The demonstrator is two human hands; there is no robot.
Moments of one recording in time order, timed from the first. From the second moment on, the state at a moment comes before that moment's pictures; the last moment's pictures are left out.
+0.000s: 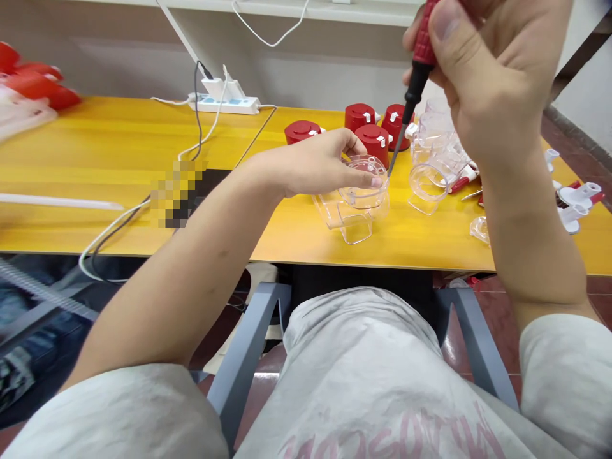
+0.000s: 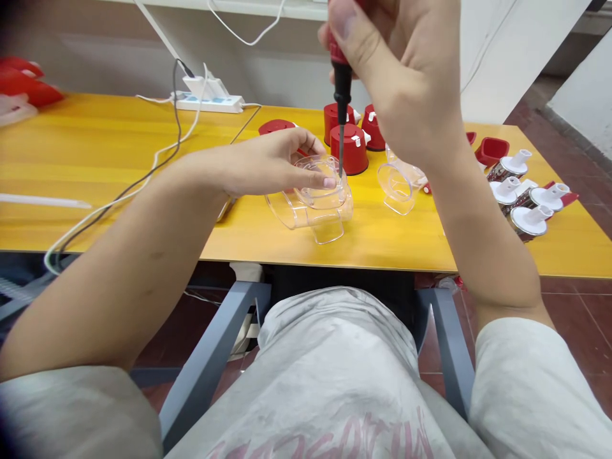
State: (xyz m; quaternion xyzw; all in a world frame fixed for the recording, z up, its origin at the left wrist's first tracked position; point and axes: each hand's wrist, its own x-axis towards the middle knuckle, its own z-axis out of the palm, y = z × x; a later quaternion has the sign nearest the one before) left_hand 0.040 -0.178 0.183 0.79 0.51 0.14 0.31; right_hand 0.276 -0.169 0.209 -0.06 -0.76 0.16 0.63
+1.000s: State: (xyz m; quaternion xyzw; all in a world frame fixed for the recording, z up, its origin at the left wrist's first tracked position) left_hand 0.046 -0.173 0.185 0.79 0.50 0.18 0.30; right_hand 0.260 -0.102 0.181 -0.13 -0.64 0.14 0.75
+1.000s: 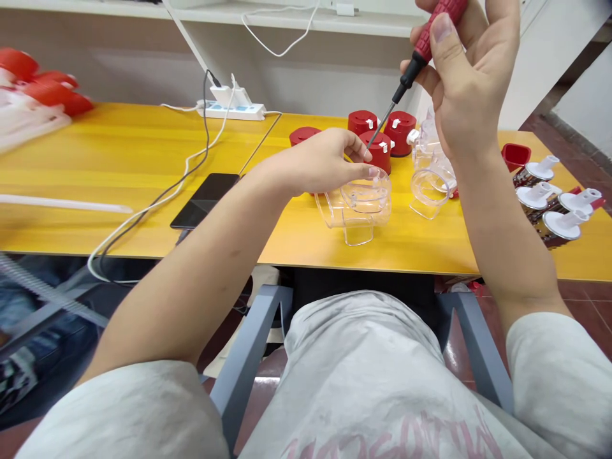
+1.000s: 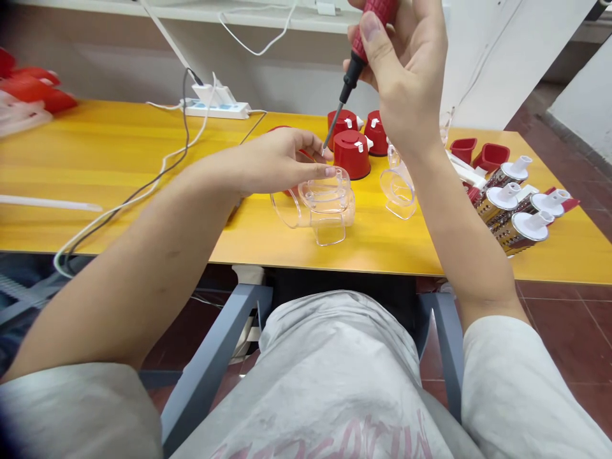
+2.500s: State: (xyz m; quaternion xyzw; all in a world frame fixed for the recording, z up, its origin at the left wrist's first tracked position) left_hand 0.005 -0.194 0.167 0.76 0.49 0.30 0.31; right_hand 0.235 -0.143 0.188 -0.08 -0.76 0.16 0.62
